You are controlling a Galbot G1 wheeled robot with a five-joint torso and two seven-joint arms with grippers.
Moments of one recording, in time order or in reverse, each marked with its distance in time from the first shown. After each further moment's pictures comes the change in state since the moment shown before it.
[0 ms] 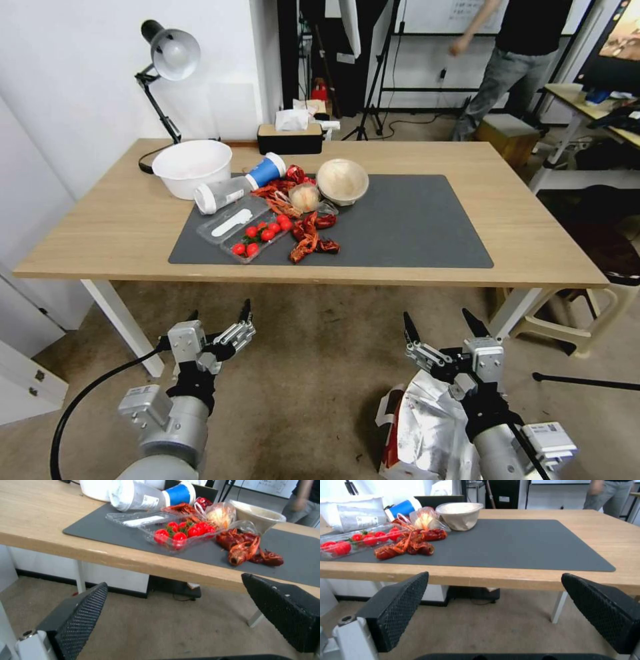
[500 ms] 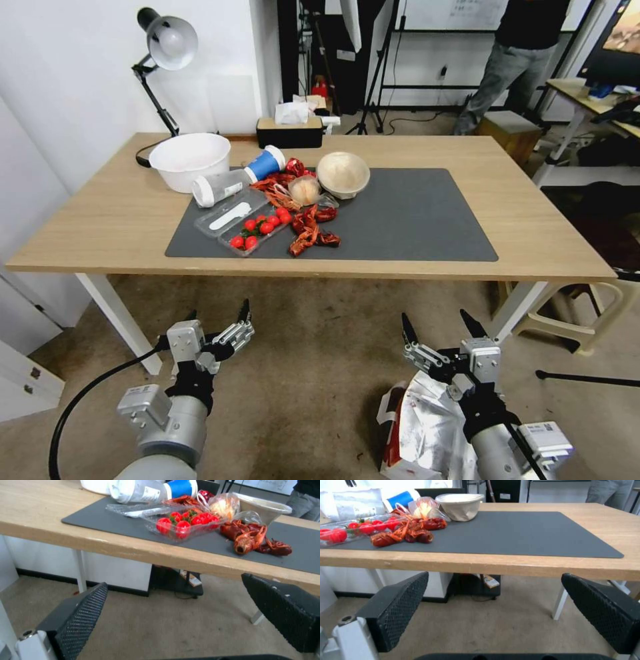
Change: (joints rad) left arm 0.000 0.001 -0.002 -0.001 0.009 0.002 0.003; right arm 0.000 0.000 -0.003 -0.006 -0.005 0.000 -0.001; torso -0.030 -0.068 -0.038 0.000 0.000
